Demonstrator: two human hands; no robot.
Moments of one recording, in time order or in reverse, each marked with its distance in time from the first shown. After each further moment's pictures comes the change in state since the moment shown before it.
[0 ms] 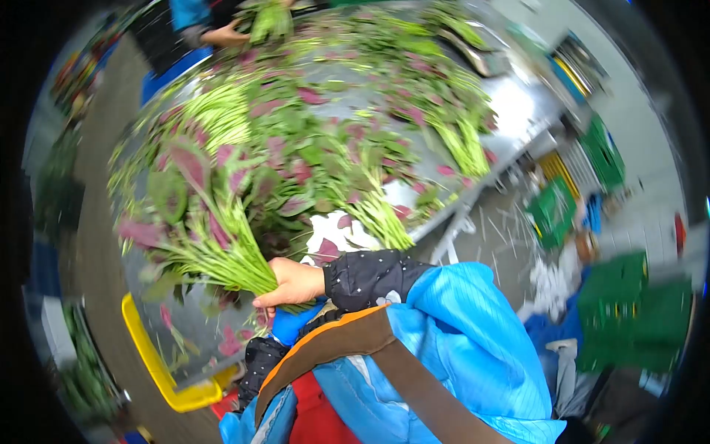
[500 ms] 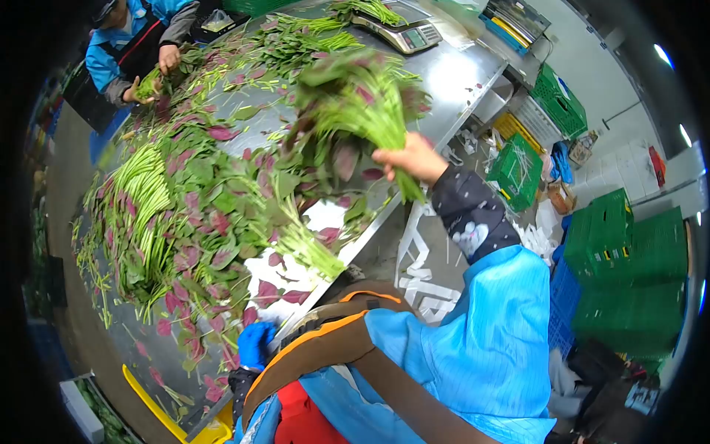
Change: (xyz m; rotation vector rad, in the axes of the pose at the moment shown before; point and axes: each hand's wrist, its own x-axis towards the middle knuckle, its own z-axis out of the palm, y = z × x) left_hand 0.021 -0.068 0.005 -0.260 0.147 -0.349; right_hand -0.285 -0.110 -0.240 -0.333 1.071 0.142
